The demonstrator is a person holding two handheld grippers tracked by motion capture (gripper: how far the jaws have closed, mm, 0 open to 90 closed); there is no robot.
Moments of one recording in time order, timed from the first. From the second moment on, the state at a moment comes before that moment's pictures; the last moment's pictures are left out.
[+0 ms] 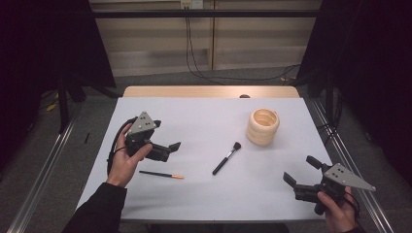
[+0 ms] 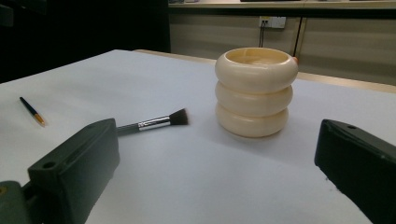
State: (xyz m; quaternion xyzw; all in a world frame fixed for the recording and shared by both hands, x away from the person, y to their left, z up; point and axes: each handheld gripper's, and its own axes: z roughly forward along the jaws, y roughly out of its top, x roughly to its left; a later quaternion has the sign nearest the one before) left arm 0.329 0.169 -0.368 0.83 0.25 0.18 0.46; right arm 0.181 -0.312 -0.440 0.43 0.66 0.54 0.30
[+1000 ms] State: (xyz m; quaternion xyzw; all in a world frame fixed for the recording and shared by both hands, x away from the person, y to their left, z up) left arm 0.330 0.155 -0.395 0.93 0.17 0.10 0.30; right arm 0.181 -0.312 -0.440 0.44 0.66 0.54 0.30
